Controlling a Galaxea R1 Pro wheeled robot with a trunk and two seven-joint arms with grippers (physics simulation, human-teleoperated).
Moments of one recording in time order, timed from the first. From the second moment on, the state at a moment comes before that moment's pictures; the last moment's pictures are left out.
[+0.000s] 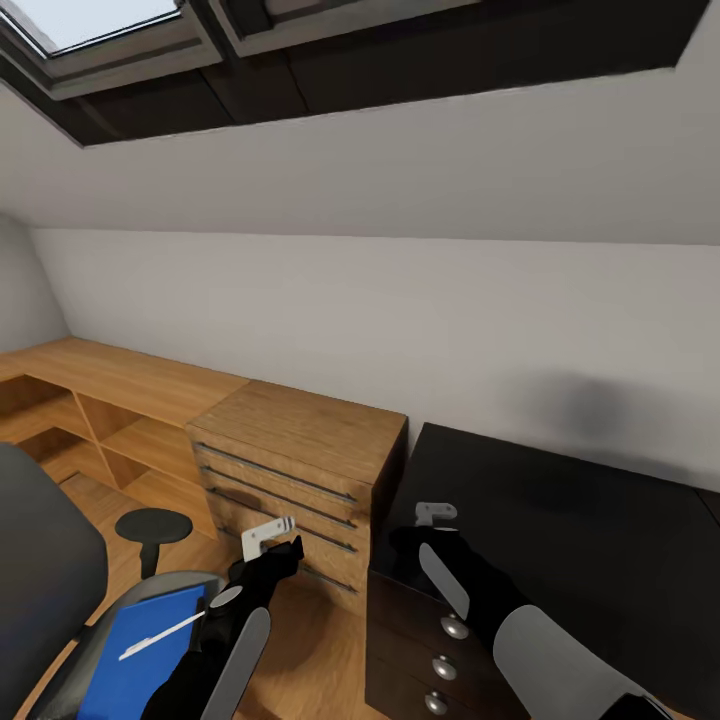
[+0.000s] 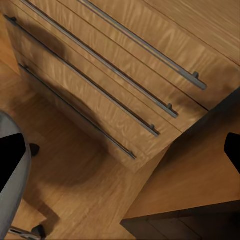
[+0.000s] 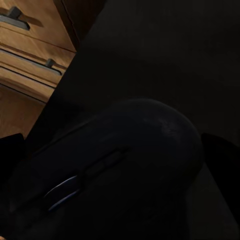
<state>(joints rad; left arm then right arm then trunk) -0.24 -0.09 -0.25 -1.40 0.46 0.43 0.55 -0.70 0.08 0.48 -0.64 -0.56 0.42 -0.32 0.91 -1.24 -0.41</state>
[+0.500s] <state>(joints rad) -0.24 -0.09 -0.25 -1.39 0.46 0.43 0.55 -0.70 0.07 0.48 -0.63 -0.56 0.42 -0.31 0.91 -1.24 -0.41</state>
